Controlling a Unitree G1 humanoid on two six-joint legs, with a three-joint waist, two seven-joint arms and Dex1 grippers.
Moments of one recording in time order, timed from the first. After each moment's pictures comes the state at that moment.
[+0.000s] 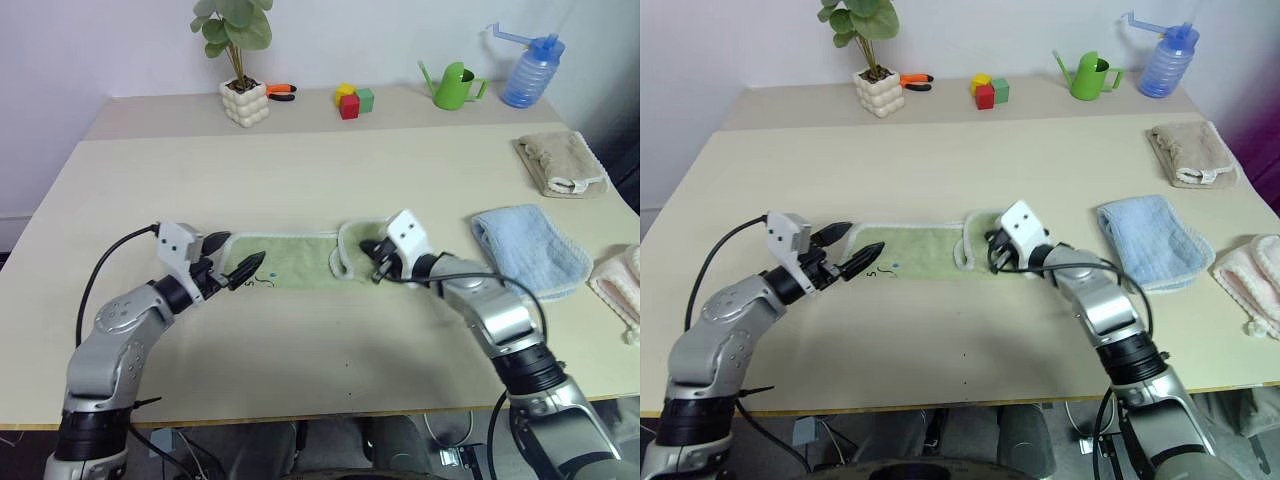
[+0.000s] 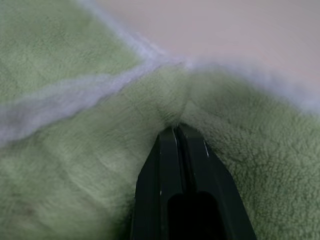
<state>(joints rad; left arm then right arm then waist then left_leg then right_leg) -0.02 0.49 0.23 -0.33 -0.54 0.52 -0.60 -0.40 -0.48 0.27 -0.02 0.17 0.44 0.52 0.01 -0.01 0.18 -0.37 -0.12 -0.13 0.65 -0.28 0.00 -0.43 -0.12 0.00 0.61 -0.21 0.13</state>
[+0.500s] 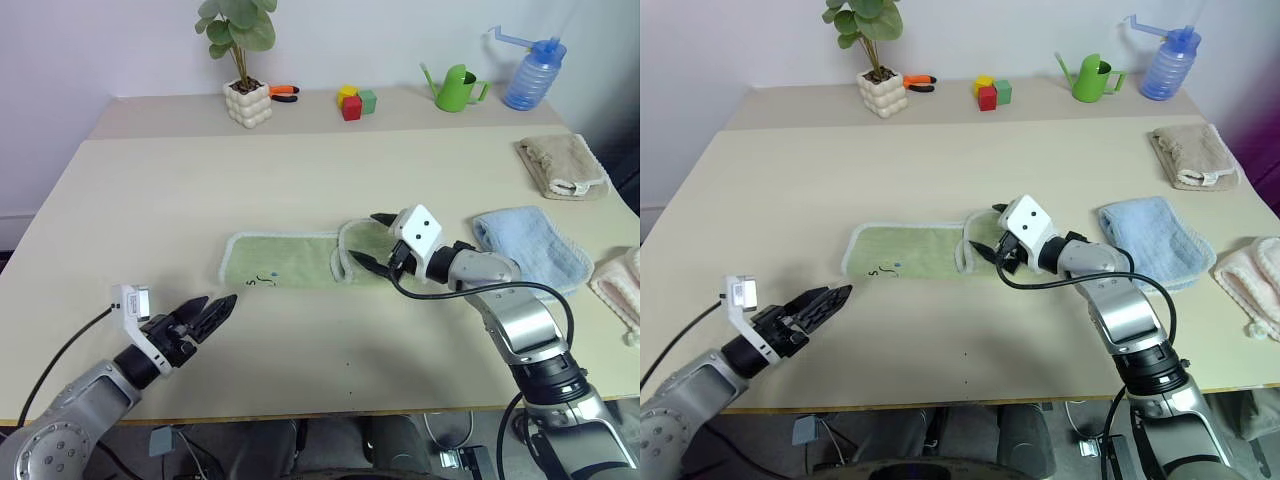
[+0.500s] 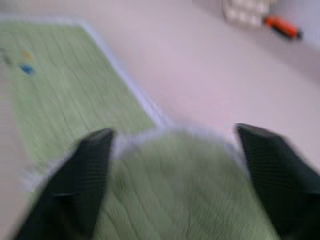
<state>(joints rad) 0.29 0.40 0.46 -0.53 -1.17 0.87 -0.33 -0.37 -0.55 0.17 -0.23 0.18 0.34 0.68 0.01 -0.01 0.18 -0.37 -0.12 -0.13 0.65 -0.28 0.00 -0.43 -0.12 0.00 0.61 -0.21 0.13</state>
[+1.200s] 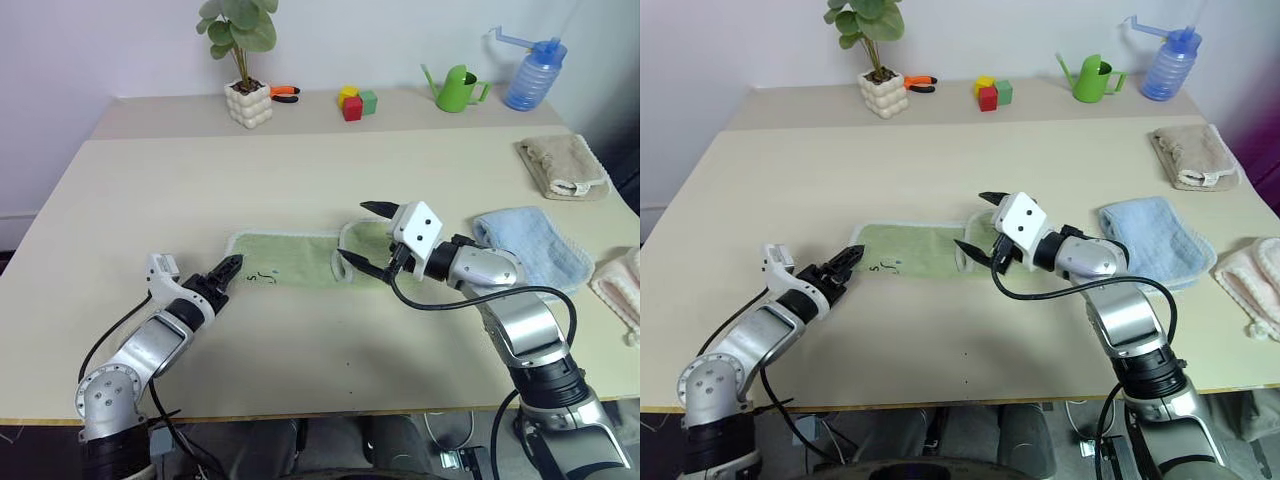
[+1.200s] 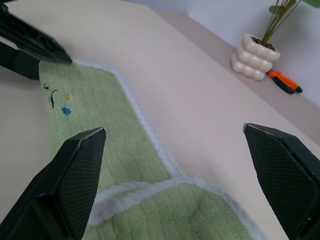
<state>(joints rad) -0.05 0.23 0.37 -0.27 -1.45 0.82 0.34 -0.37 -0.52 0.16 -0.29 0.16 0.30 0.70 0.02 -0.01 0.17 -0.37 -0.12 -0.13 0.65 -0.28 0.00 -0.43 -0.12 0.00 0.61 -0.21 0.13</state>
